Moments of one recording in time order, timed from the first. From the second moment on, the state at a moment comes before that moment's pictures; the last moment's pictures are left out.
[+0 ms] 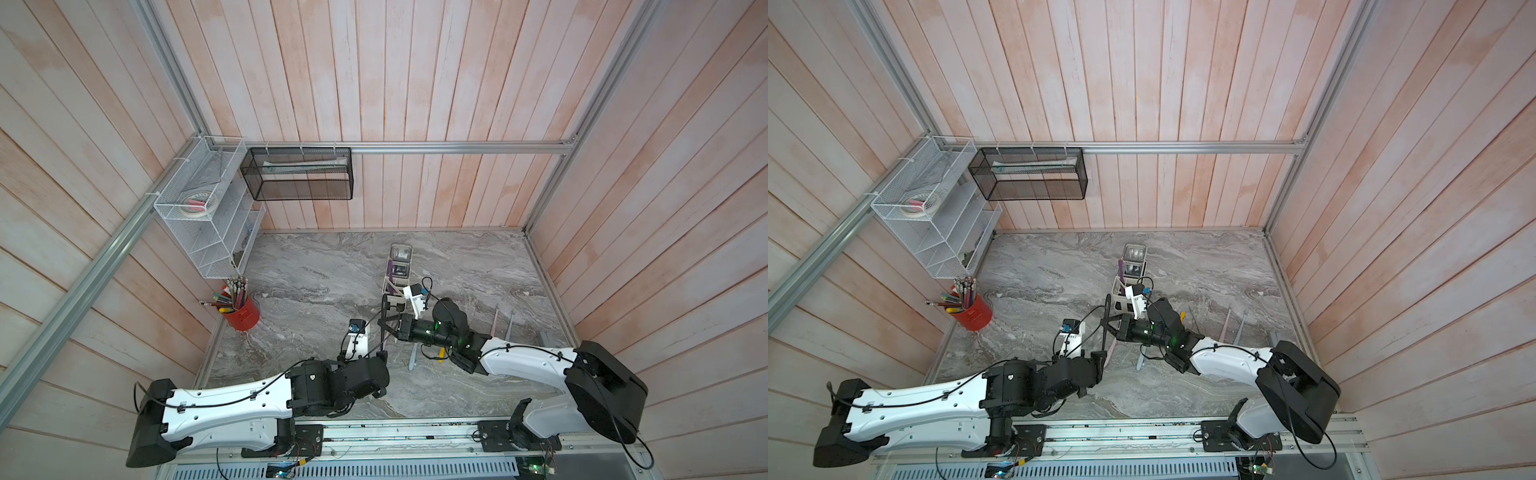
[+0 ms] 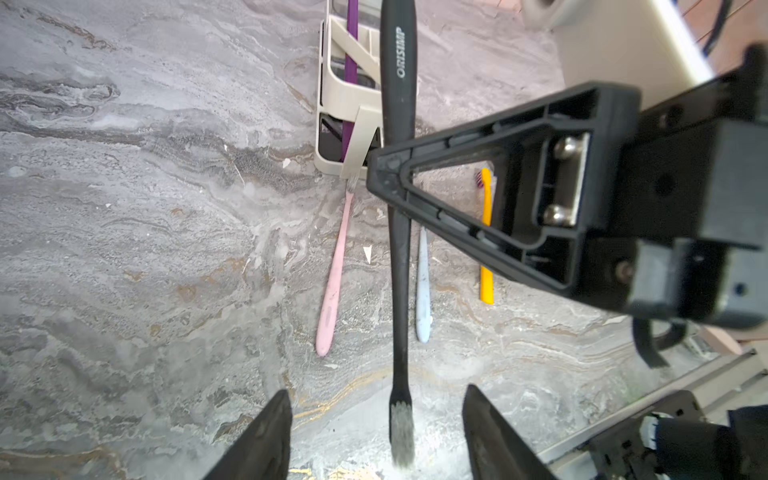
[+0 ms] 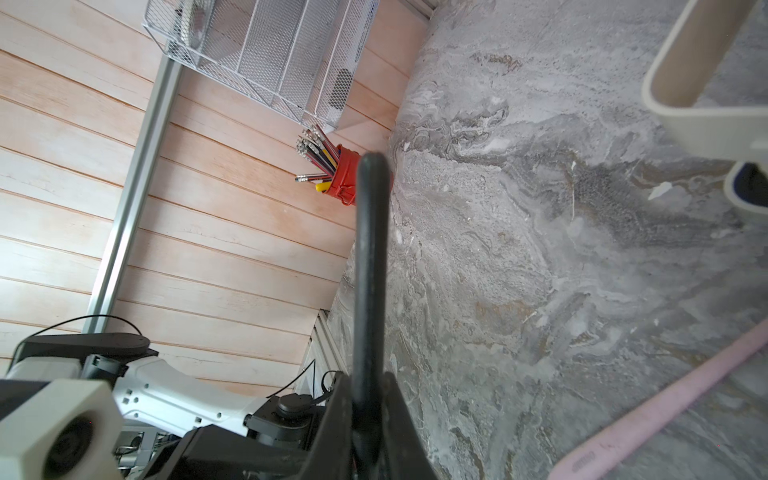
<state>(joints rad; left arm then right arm) -1.34 0.99 0.79 -0.66 -0.61 -1.01 0.88 1.40 0.62 0.58 -0.36 1.03</state>
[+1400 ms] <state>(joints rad) -1.33 0.62 0.30 0.32 -0.51 -1.03 0.81 1.67 0.50 1.52 -0.60 1.56</state>
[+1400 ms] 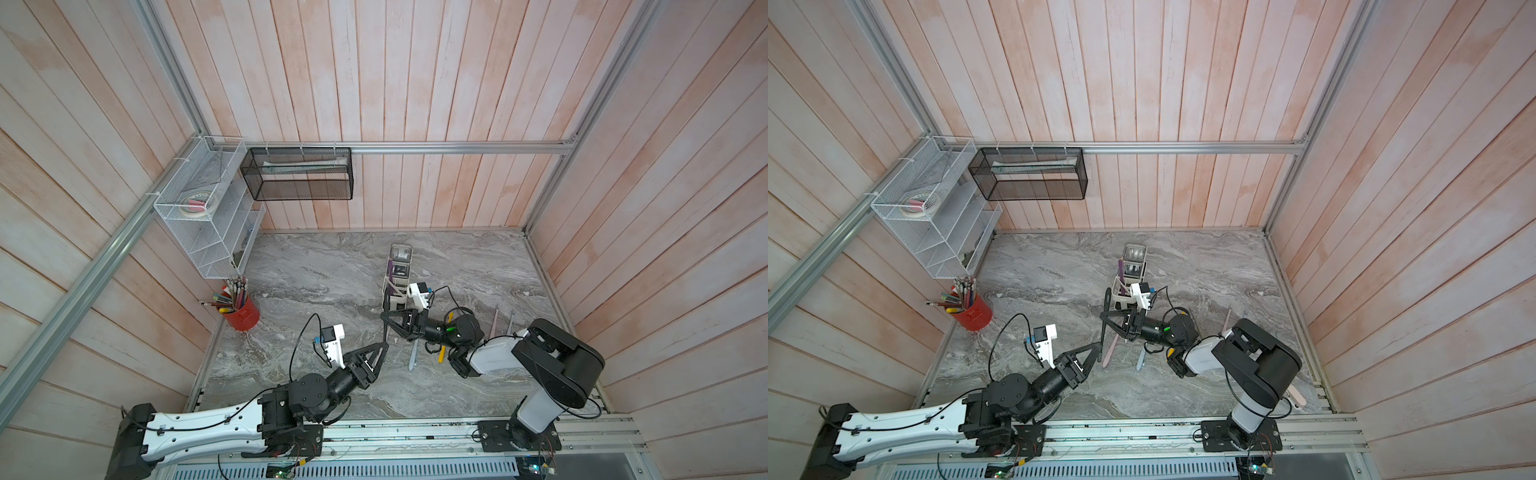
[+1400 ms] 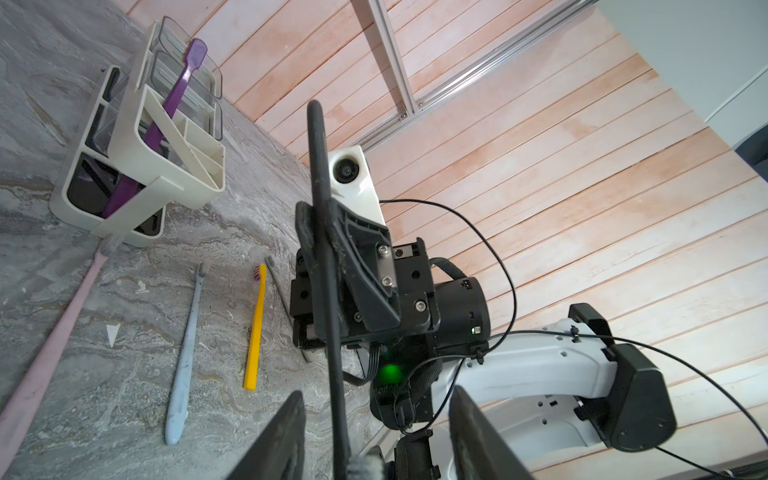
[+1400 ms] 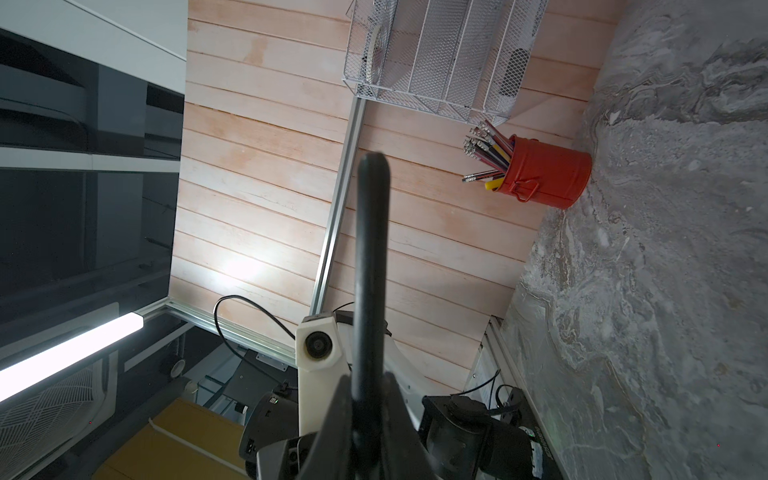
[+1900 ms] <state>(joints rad) -1.27 0.65 0.28 0.34 -0.40 -1.09 0.83 1.67 0.55 1.51 -0.67 1.54</state>
